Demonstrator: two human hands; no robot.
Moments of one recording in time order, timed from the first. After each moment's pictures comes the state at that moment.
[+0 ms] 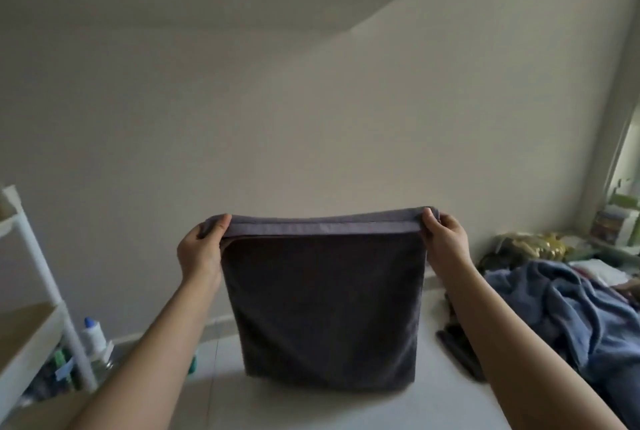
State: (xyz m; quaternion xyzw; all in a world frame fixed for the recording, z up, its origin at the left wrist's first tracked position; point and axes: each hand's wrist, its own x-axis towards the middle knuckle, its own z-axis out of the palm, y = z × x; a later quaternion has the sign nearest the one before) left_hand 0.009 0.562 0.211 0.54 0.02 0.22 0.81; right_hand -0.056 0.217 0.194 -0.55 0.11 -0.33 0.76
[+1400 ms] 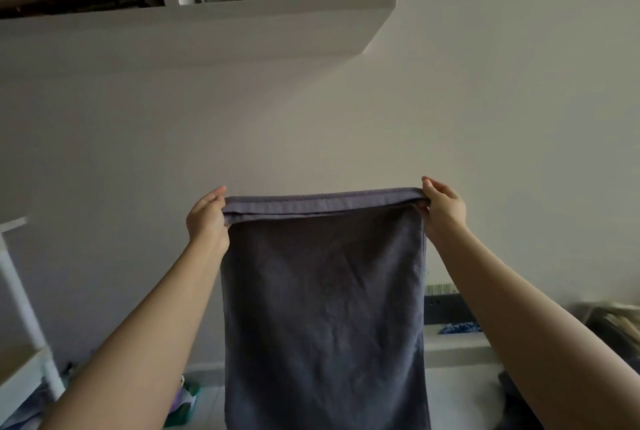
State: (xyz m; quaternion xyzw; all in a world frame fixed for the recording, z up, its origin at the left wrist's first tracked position) left_hand 0.118 0.497 0.310 0.51 0.09 0.28 0.81; right_hand 0.094 0.165 0.302 -0.46 0.06 -0.25 0.85
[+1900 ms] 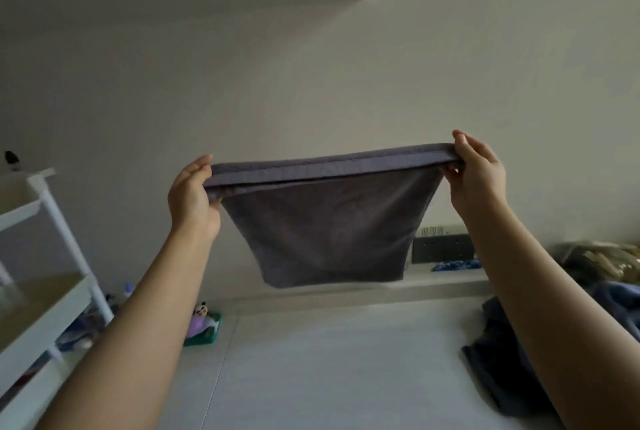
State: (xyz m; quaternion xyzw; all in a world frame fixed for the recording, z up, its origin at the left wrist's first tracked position) left_hand -0.013 0.500 0.287 0.49 0.04 0.30 0.82; right_hand -0.027 0.163 0.284 -0.44 0.01 -0.28 0.85
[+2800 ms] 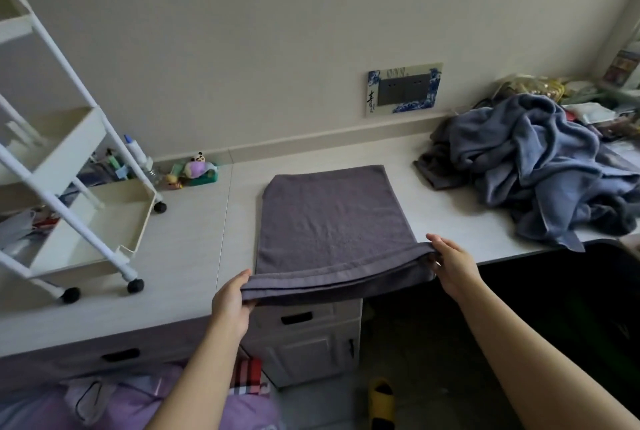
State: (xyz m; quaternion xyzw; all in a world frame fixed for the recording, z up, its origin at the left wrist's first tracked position) left_hand -0.317 0.557 -0.058 0.53 0.34 -0.04 0.78; right_hand -0.336 0.203 -0.056 -0.50 0.31 -0.08 0.80
